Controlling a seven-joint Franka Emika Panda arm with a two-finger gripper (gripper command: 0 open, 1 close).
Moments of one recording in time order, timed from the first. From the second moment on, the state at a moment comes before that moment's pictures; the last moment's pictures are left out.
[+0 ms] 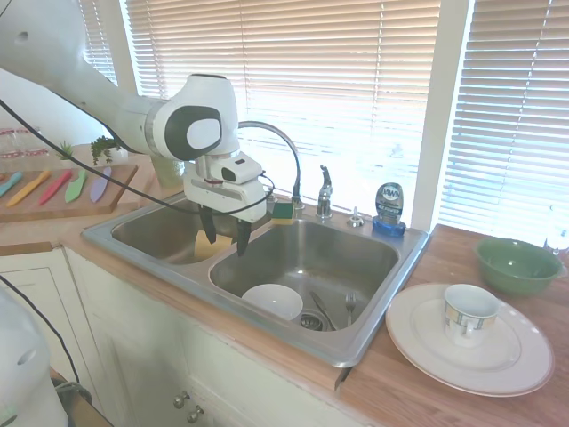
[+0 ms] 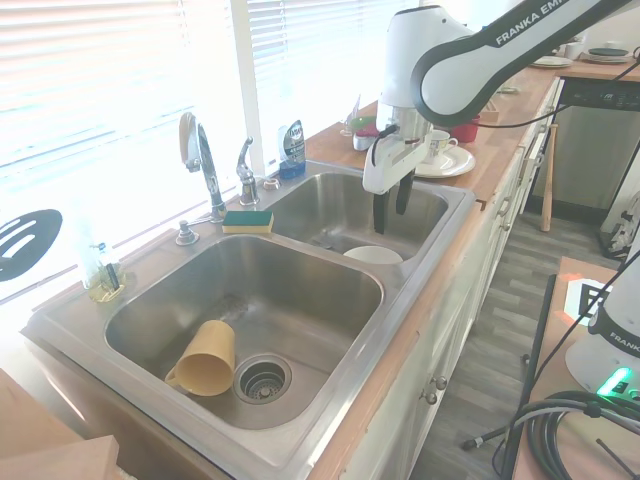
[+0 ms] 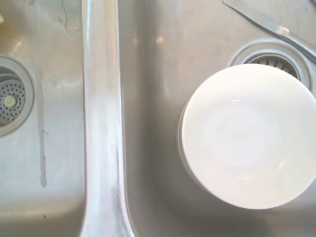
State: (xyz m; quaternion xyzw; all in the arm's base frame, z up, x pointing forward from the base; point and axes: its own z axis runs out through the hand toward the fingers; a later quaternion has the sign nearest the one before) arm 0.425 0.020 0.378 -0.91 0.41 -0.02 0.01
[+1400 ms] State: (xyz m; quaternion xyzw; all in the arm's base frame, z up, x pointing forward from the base) arm 0.442 0.008 0.389 -0.90 0.44 -0.08 0.02
